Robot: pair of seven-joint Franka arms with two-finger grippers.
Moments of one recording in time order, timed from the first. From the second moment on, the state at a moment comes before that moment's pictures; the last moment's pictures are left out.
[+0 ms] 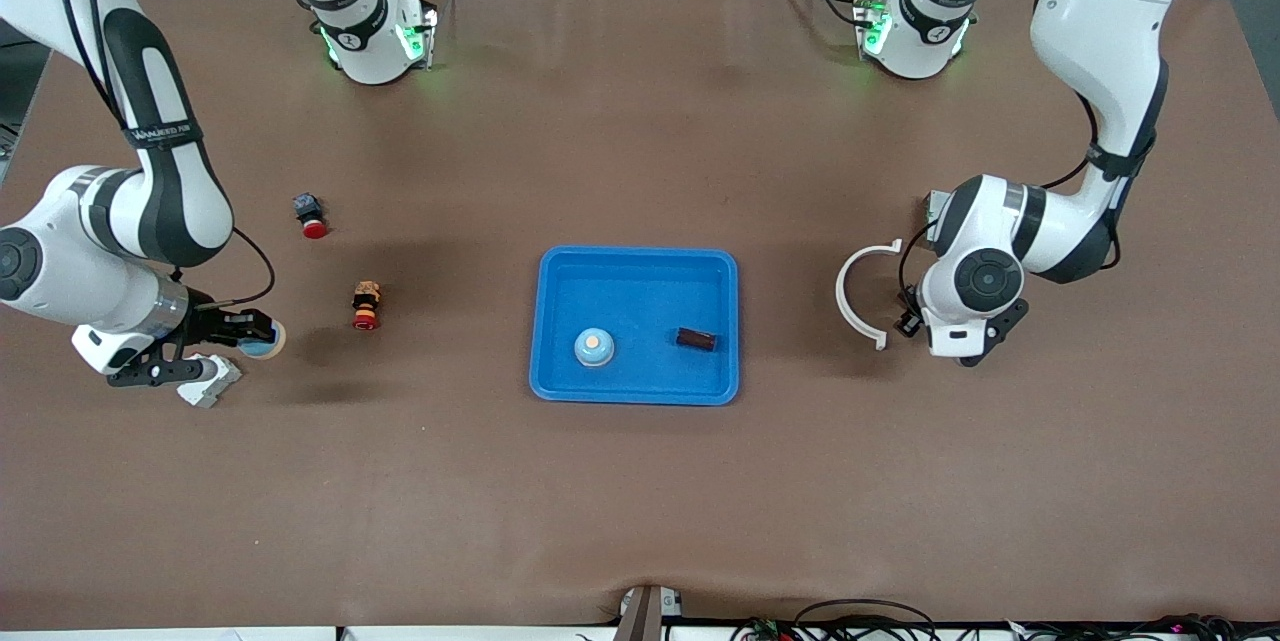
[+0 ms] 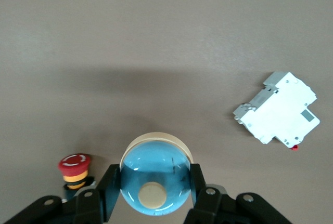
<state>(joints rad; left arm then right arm) -0.05 0.48 -0.16 -1.95 0.28 2.14 -1.17 -0.10 0.40 -0.04 -1.91 0.08 2.27 -0.27</state>
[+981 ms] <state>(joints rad) -0.21 0.47 -0.25 -1.59 0.09 1.93 -1.35 -0.10 0.47 -0.03 -1.99 0.08 2.43 -0.27</state>
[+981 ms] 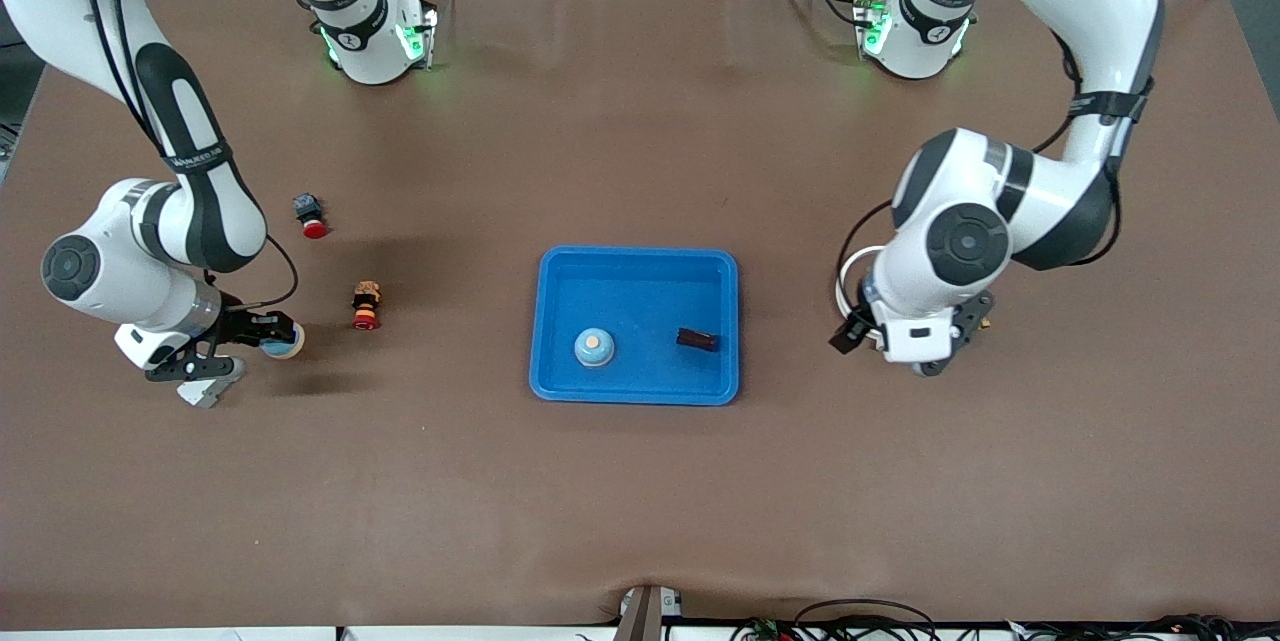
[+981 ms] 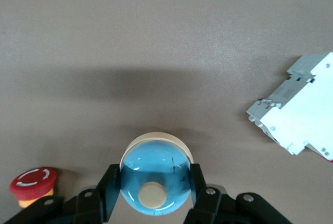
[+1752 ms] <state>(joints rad) -0.37 0.69 -0.24 -1.45 0.09 2.09 -1.72 -0.10 0.52 -0.03 -1.99 0.08 2.49 -0.27</state>
